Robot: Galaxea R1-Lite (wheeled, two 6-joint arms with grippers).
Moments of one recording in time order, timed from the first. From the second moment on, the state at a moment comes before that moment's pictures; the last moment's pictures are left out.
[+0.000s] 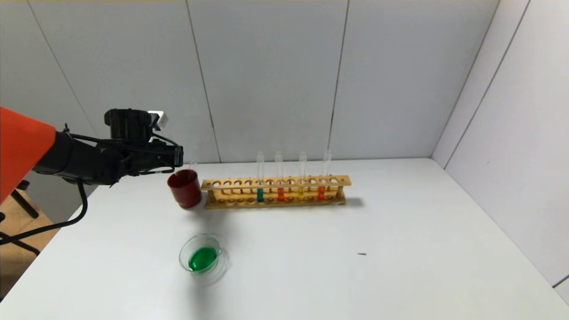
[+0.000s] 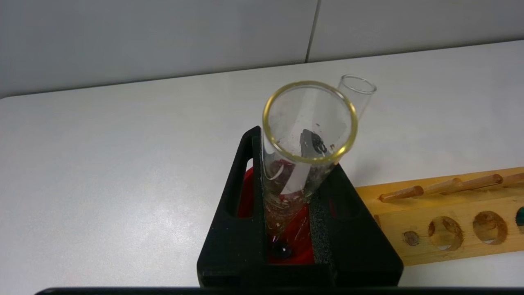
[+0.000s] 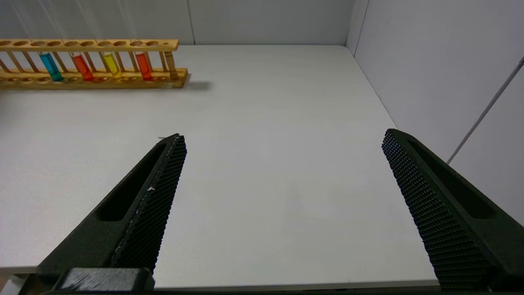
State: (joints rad) left arm -0.02 2.11 -1.30 -0.42 -0.07 0.02; right arm 0.00 0.00 0.00 0.00 0.01 0.00
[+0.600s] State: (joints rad) left arm -0.02 2.14 -1.30 -0.42 -0.08 0.02; right arm 0.00 0.00 0.00 0.00 0.01 0.00
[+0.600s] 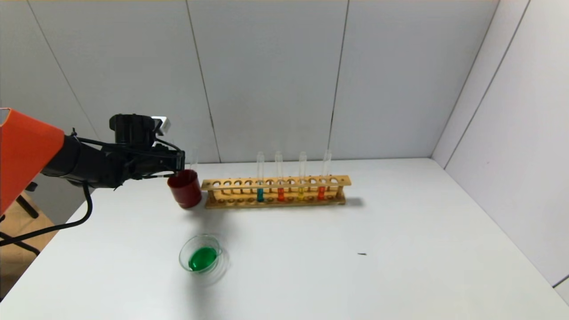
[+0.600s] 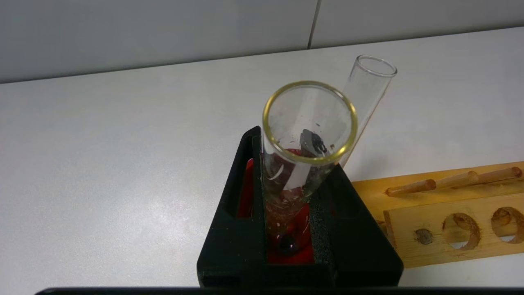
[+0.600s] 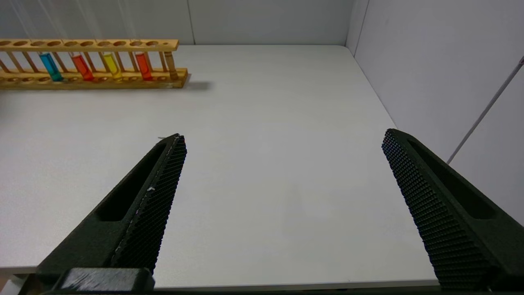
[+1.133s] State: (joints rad) left arm -0.02 2.16 -1.29 -0.48 -0.07 0.03; right arm 0.00 0.00 0.00 0.00 0.01 0.00
